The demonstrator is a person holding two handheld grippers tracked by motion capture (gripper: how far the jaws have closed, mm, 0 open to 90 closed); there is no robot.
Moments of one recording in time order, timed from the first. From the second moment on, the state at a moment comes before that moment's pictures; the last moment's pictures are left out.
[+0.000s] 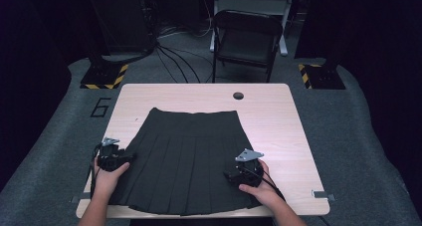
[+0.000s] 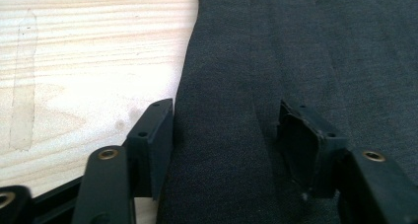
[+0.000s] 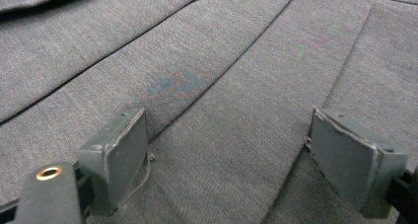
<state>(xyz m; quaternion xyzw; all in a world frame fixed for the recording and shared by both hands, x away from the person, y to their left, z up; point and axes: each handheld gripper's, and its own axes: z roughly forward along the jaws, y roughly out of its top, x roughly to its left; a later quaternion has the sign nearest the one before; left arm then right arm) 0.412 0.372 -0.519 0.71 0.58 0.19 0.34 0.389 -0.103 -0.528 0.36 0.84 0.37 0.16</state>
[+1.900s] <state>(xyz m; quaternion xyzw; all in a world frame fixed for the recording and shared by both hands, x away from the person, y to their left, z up) 0.402 0.354 -0.489 0.72 0.55 0.20 0.38 0.389 -0.103 -0.528 0.36 0.84 0.37 0.16</state>
